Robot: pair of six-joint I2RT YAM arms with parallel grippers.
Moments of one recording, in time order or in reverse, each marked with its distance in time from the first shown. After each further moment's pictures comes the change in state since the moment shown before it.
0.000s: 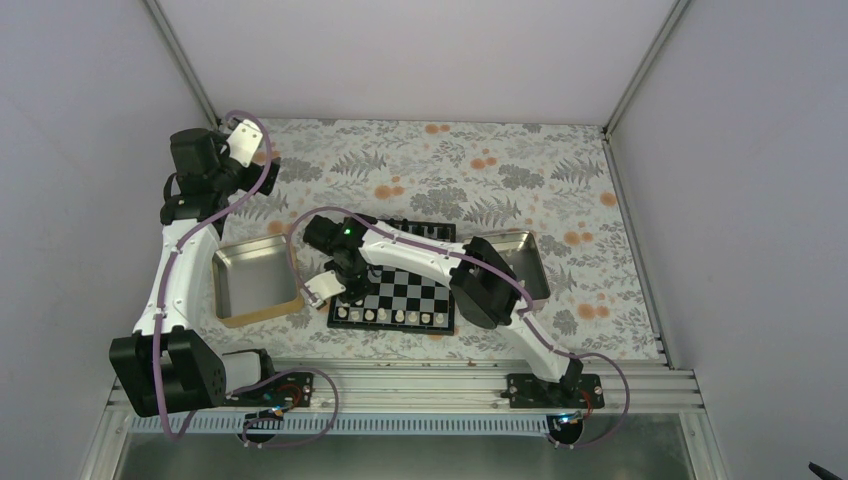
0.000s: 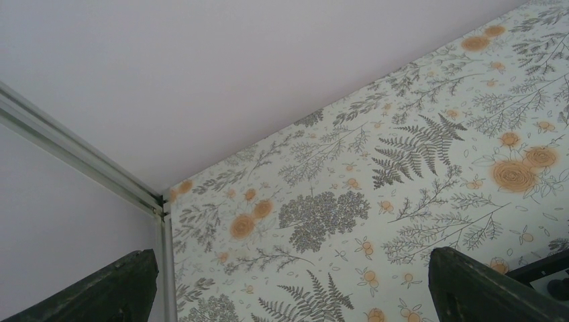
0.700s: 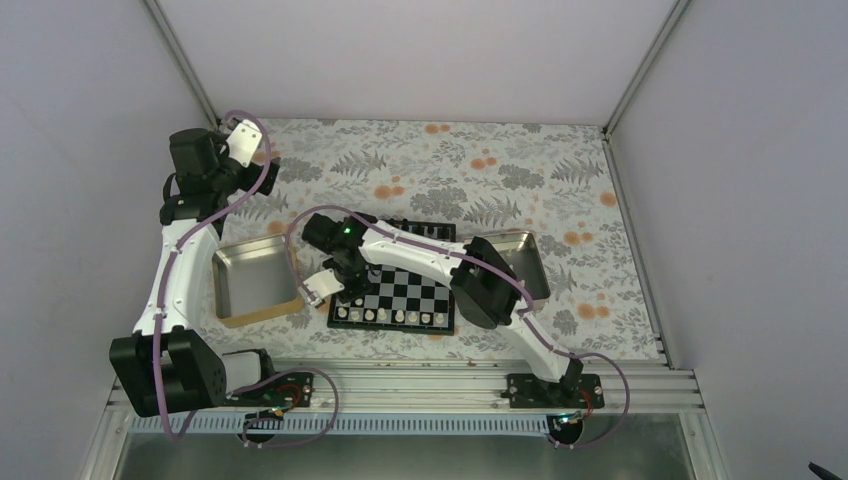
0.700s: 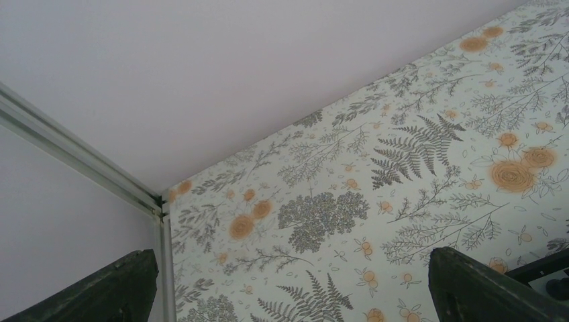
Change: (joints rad) left arm 0.004 0.000 0.000 0.000 0.008 0.000; right arm 0.000 0.000 0.014 0.007 0.002 -0.001
